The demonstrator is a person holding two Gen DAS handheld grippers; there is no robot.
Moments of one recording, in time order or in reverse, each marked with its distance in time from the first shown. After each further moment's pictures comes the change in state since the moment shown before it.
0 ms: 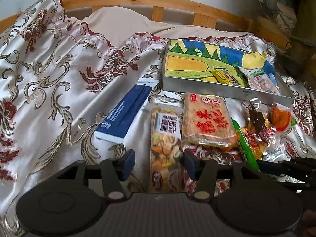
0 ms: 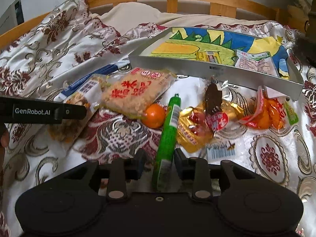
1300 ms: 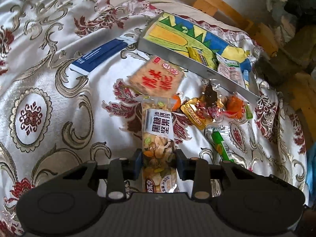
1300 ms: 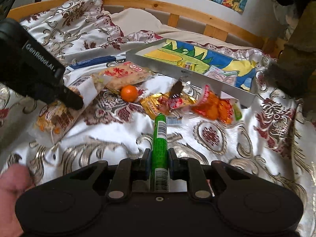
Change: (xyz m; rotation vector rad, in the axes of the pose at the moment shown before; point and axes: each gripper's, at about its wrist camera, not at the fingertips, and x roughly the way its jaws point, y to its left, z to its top) left arm -0.051 -0.040 -0.028 -0.263 0.193 -0.164; right arm -0.092 -0.019 -0.061 -0.220 -0.063 -0.125
